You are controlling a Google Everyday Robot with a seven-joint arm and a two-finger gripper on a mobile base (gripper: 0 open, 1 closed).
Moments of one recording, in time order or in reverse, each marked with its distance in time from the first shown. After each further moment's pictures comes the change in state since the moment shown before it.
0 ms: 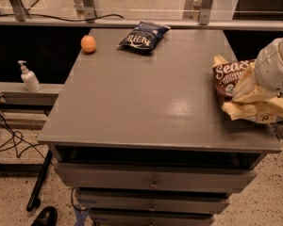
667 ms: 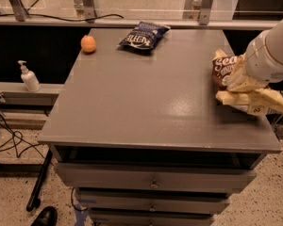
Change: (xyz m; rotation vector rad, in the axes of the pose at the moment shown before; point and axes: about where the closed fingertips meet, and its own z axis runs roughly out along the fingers) arm -0.008 -0.030 0.005 0.071 0.056 -0.092
